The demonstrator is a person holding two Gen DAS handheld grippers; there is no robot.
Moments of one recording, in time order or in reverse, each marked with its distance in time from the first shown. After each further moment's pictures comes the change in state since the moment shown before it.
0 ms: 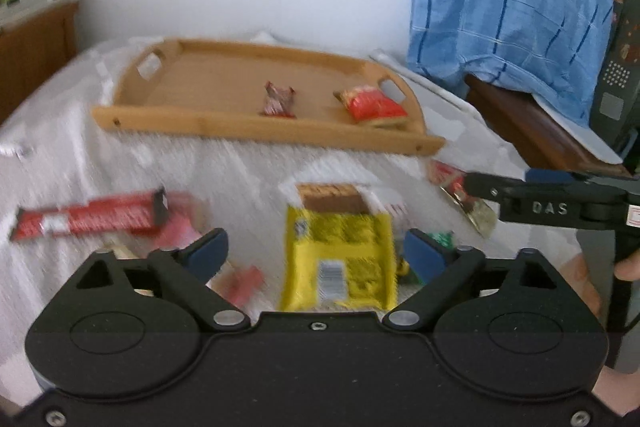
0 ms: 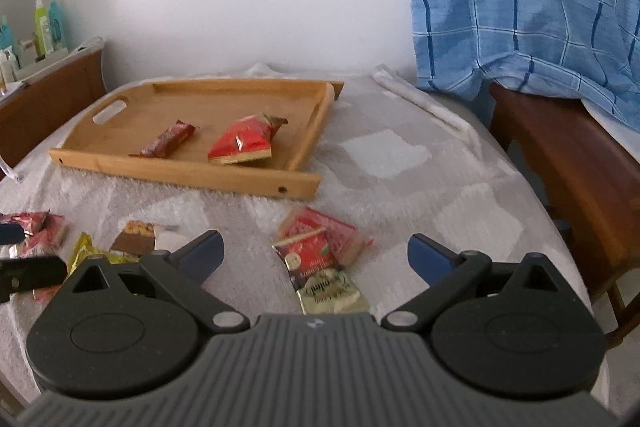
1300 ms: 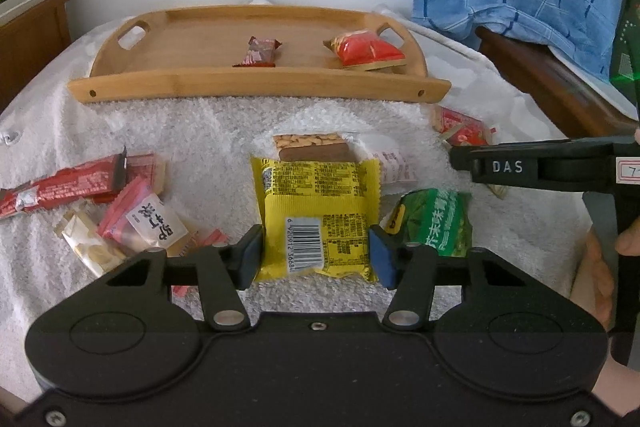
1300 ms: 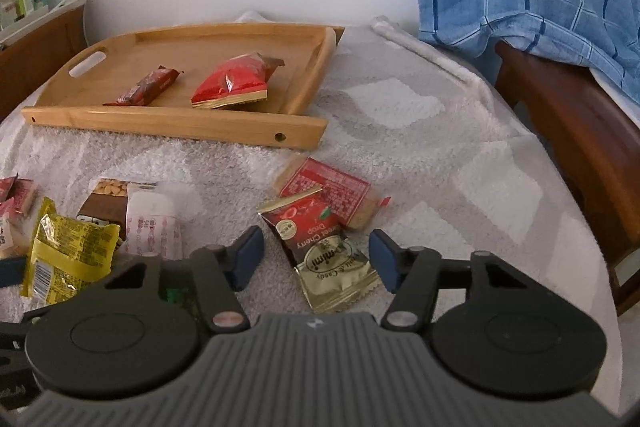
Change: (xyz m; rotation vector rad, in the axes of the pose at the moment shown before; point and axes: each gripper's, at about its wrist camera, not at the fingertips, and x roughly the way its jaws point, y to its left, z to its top) left arm 0.035 -0.029 -0.016 0.070 0.086 0.085; right arm 0.038 0.006 -0.010 0.012 0.136 -0.044
